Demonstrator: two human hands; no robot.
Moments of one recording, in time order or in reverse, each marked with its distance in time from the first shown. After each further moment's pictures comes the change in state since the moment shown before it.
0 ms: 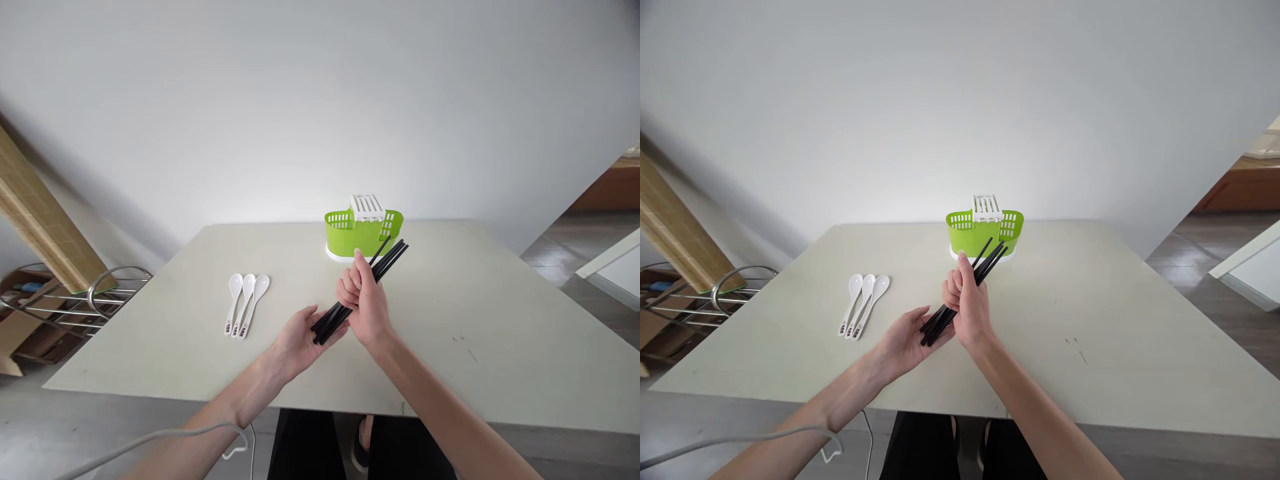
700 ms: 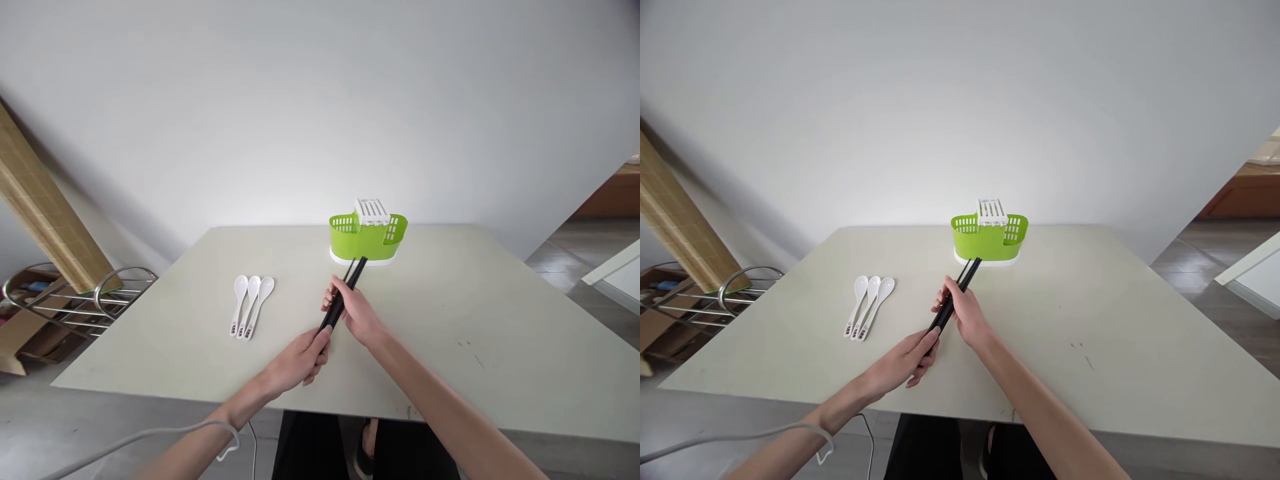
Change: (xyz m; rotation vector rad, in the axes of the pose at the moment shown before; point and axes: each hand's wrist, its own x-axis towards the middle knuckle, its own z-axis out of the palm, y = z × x) left_hand -0.026 -0.003 -0.032 1.026 -0.156 0.176; right_hand 0.027 0.054 -0.030 -0.424 -0.091 0.251
